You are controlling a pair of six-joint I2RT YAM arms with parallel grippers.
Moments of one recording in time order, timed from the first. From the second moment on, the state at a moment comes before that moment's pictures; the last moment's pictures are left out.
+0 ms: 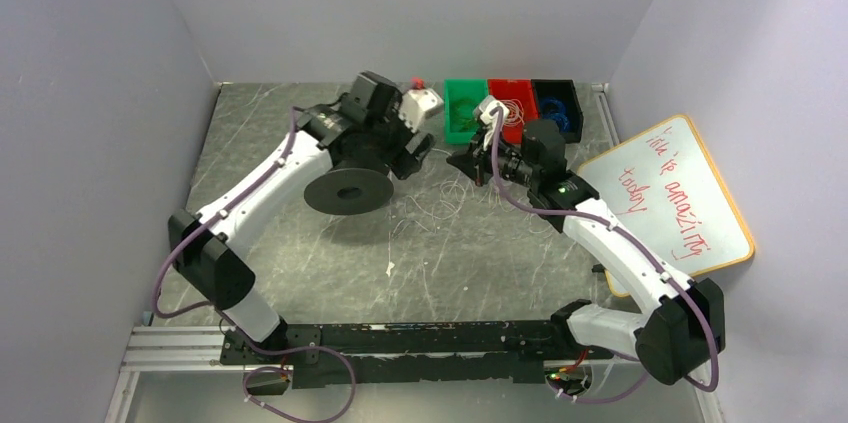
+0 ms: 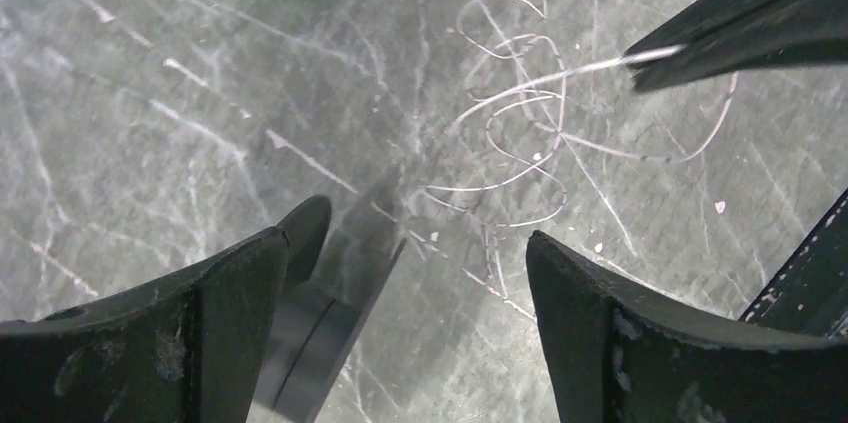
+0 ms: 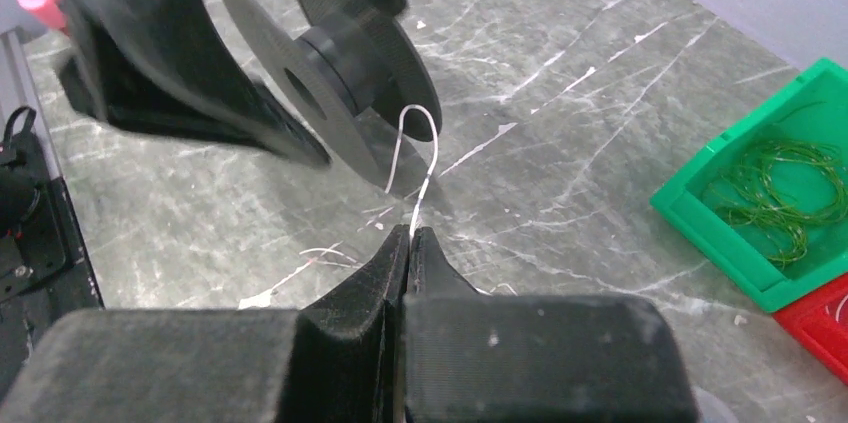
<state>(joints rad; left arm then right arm) -0.69 1.63 1.66 -0.77 0.14 0.24 0.47 1.17 0.93 -0.02 -0.52 -0.05</state>
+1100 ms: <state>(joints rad) -0.46 1.25 1.28 -0.87 0.21 0.64 0.56 1.44 1.10 -0.02 -0.35 0.39</state>
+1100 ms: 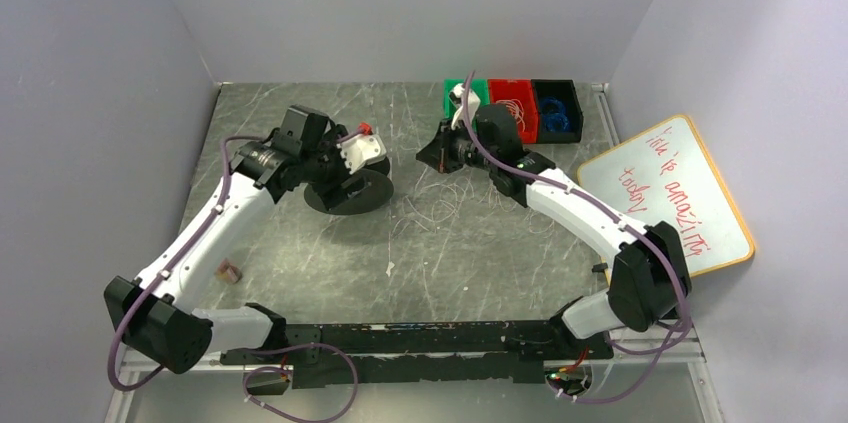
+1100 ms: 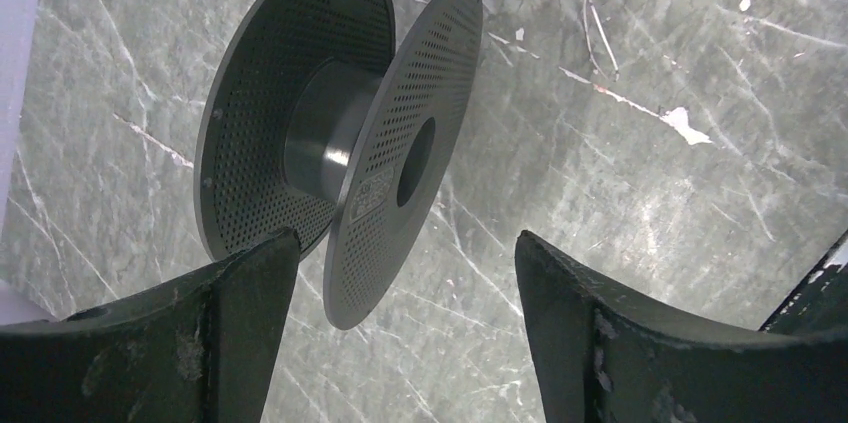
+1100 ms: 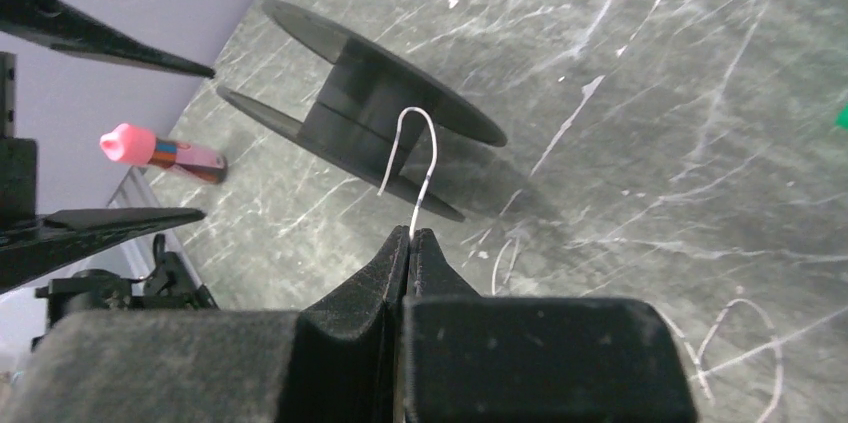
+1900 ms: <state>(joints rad) -0.46 1.26 1.17 -0.76 0.07 0.69 0.70 1.62 1.27 -0.16 -0.21 0.57</state>
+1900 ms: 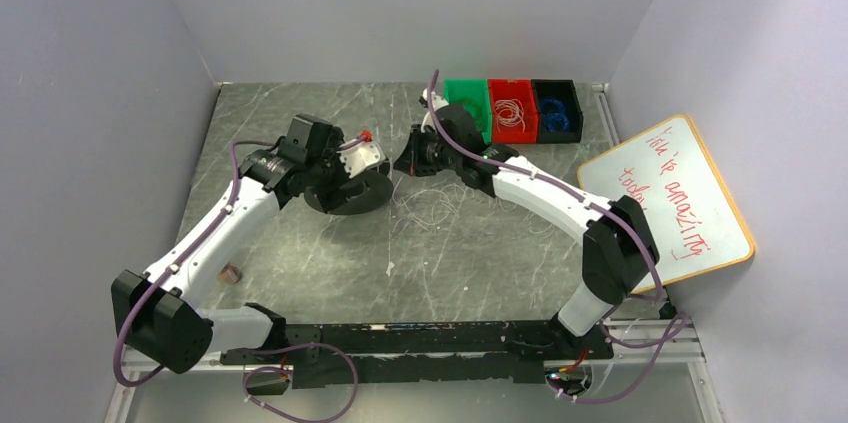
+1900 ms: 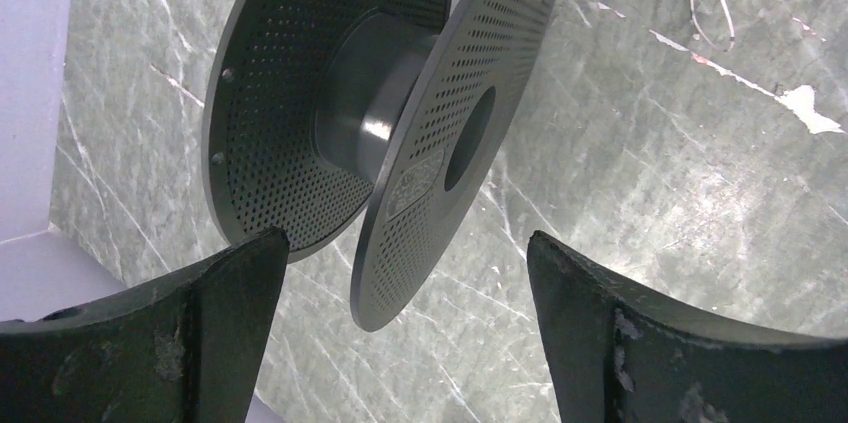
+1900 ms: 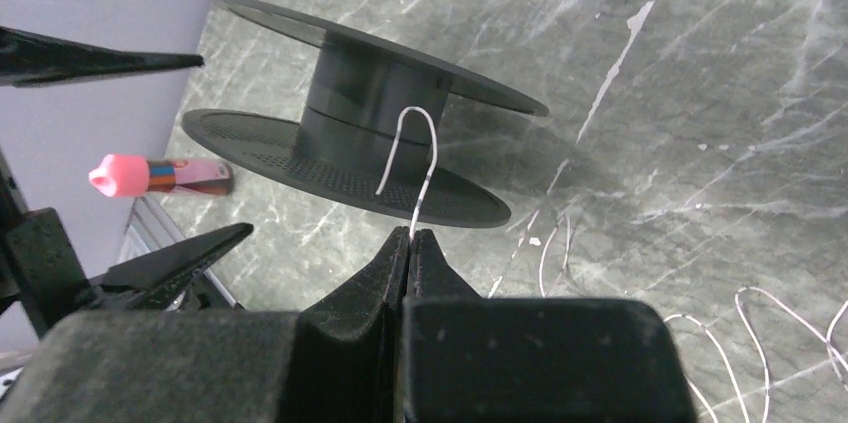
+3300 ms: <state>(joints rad) -0.46 1.28 1.17 -0.63 -0.03 0.74 0.73 1.62 1.27 -0.22 -0.28 0.52</state>
